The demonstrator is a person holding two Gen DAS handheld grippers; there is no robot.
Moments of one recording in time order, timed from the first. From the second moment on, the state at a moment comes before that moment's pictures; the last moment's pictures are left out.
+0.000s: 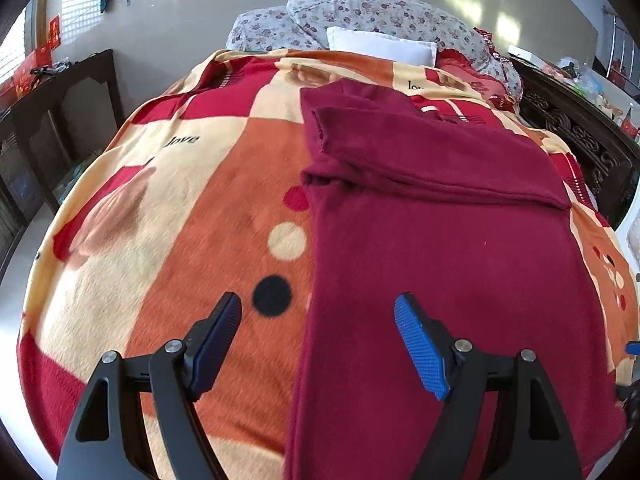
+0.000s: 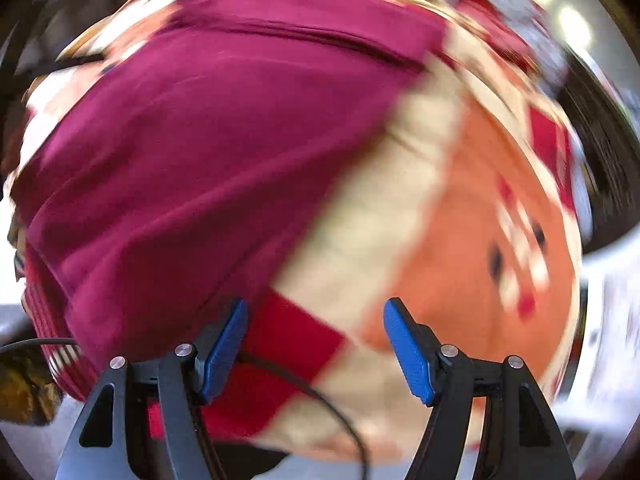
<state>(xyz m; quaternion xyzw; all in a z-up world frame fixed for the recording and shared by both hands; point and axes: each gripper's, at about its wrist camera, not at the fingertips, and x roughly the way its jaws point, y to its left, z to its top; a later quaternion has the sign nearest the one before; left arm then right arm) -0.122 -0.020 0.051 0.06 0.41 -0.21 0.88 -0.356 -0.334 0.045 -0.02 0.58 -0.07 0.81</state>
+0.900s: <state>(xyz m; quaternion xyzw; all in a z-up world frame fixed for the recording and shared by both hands) -0.165 0.015 0.031 0.06 0.44 -0.19 0.87 -0.367 -0.316 0.022 0.19 0.47 0.01 0.86</state>
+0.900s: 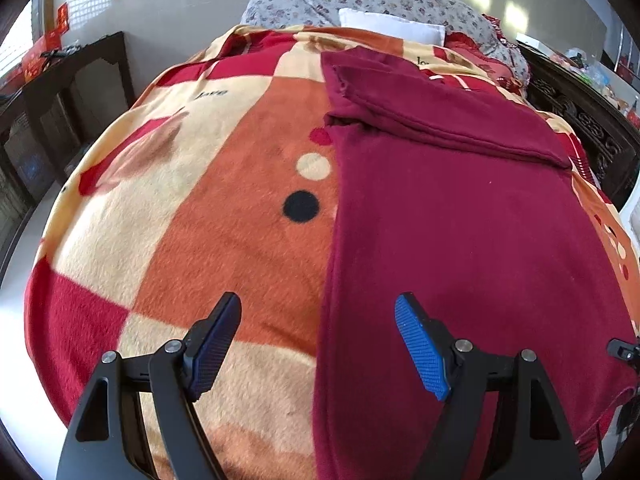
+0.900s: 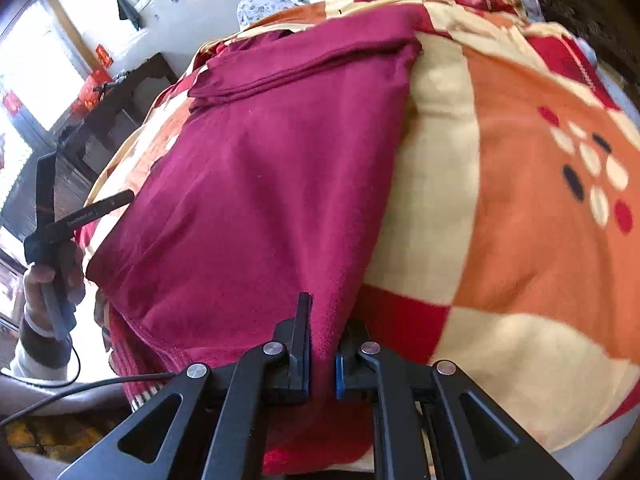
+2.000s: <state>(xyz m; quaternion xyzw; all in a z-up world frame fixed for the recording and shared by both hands) -0.193 0.045 0.018 0.02 0.50 -0.23 0.84 -0.370 -0.322 0.020 0.31 0.43 0.04 0.85</state>
